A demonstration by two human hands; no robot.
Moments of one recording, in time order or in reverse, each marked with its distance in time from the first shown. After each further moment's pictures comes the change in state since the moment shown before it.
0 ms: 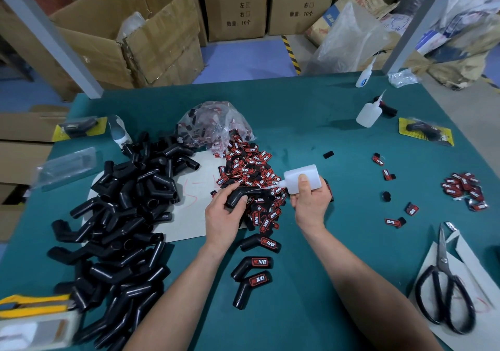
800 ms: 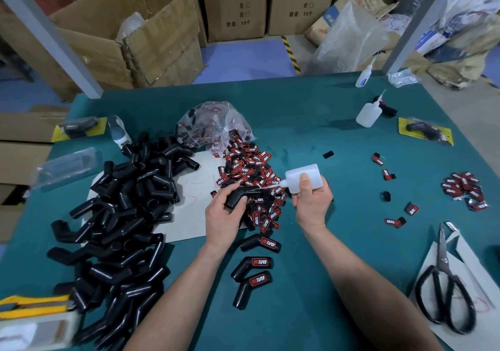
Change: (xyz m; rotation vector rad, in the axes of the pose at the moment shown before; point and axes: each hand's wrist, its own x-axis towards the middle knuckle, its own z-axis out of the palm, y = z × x) left_hand -0.001 -0.001 0.000 0.004 0.000 -0.035; right_hand 0.003 0.001 -0.002 -0.014 0.032 0.023
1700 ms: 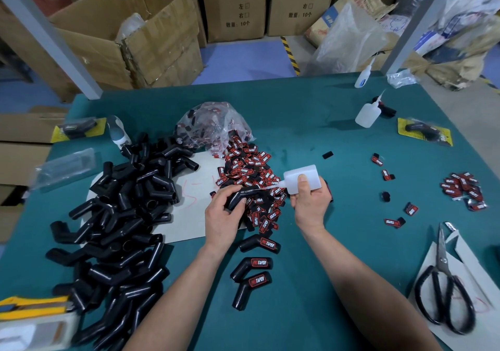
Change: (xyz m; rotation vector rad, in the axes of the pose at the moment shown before) left_hand 0.002 -0.001 0.000 0.037 -0.008 0.084; right_hand -0.005 -0.006 0.003 0.012 -0.020 -0.021
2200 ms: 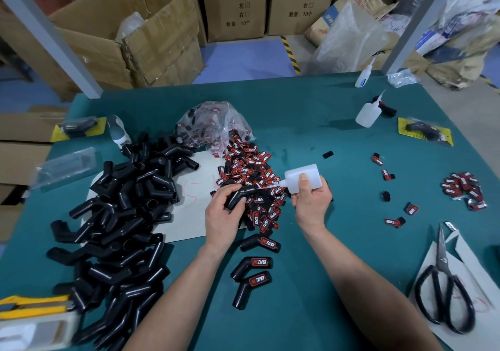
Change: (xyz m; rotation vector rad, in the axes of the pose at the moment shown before) left_hand 0.000 0.002 0.000 0.001 0.005 0.043; right_hand 0.000 -0.002 0.000 0.014 0.001 0.011
